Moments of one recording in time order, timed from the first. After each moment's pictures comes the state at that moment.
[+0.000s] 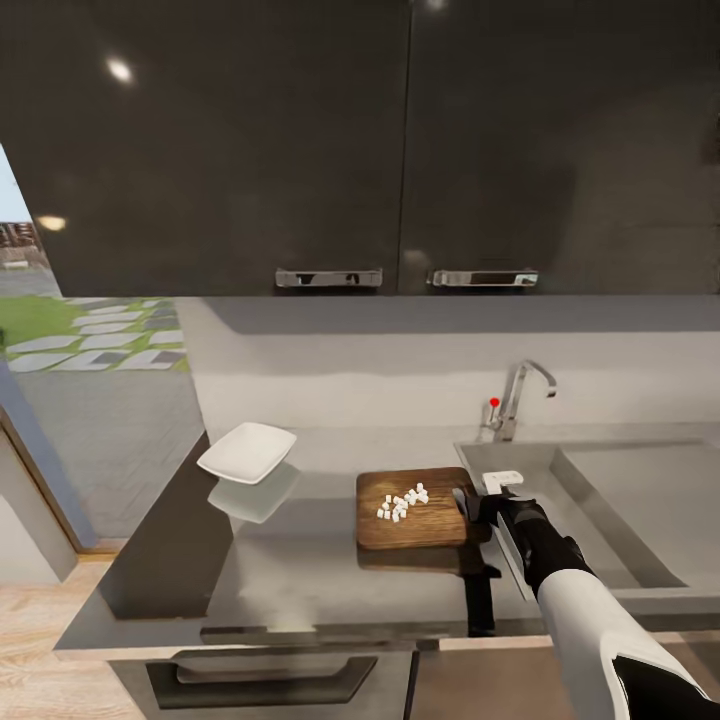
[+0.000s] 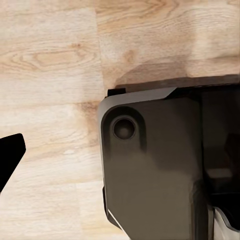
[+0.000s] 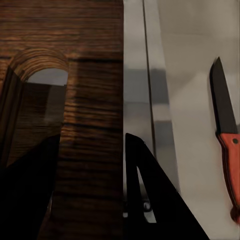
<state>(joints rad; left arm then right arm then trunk) -0.16 0.00 -0.25 0.07 0.18 -0.24 0.01 -0.80 0.01 -0.26 -0.57 0.37 0.40 0.14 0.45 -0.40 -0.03</state>
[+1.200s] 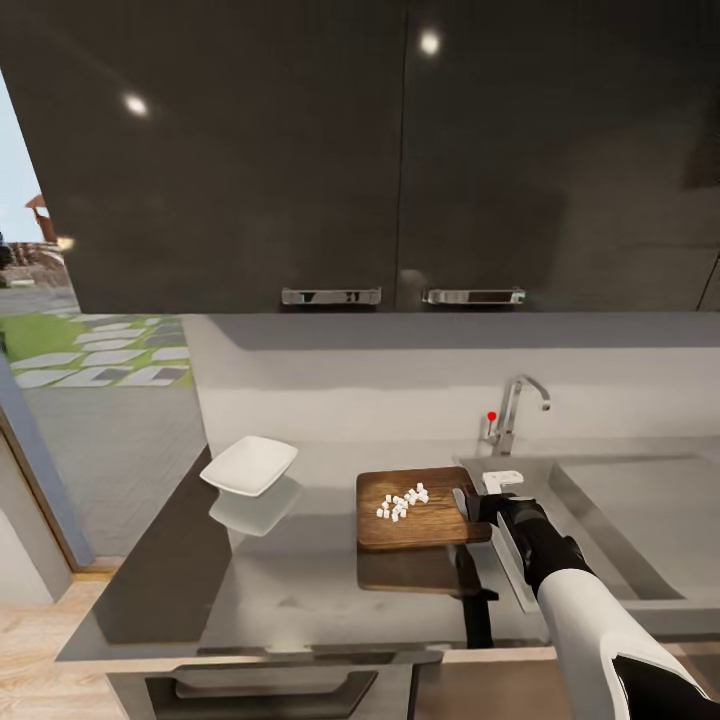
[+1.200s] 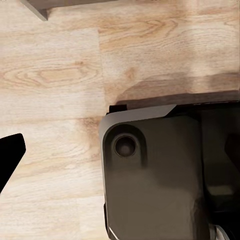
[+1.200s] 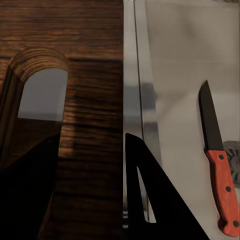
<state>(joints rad) -0.16 0.00 -0.25 0.07 0.18 -0.24 0.01 -0.80 0.01 -0.26 -0.57 0.37 0.40 0.14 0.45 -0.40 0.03</state>
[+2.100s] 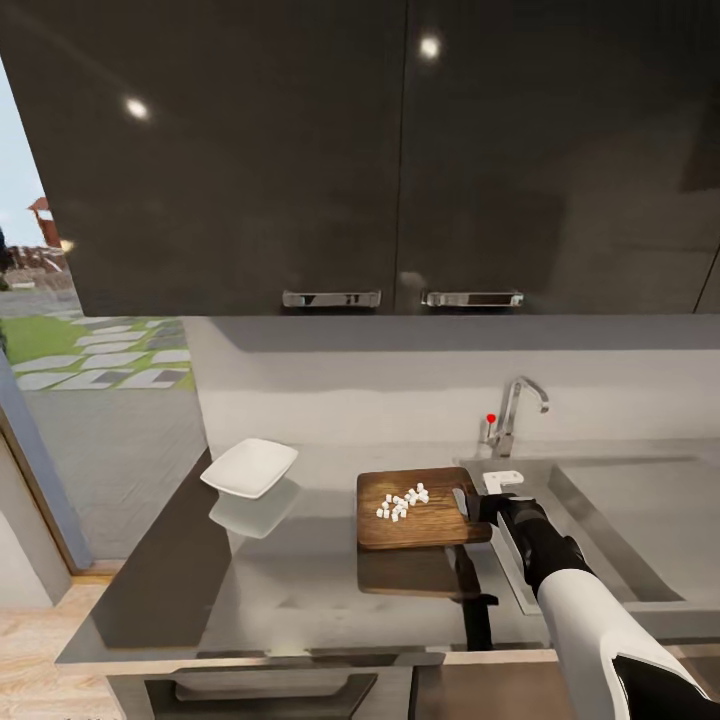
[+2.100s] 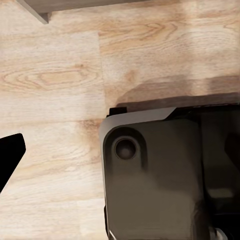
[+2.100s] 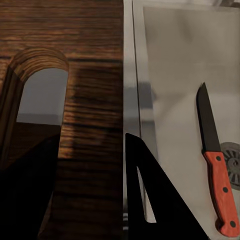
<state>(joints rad) -0.16 0.00 -0.25 0.07 0.18 -0.24 0.01 -0.80 0.01 -0.26 -0.57 0.37 0.40 0.14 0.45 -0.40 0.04</state>
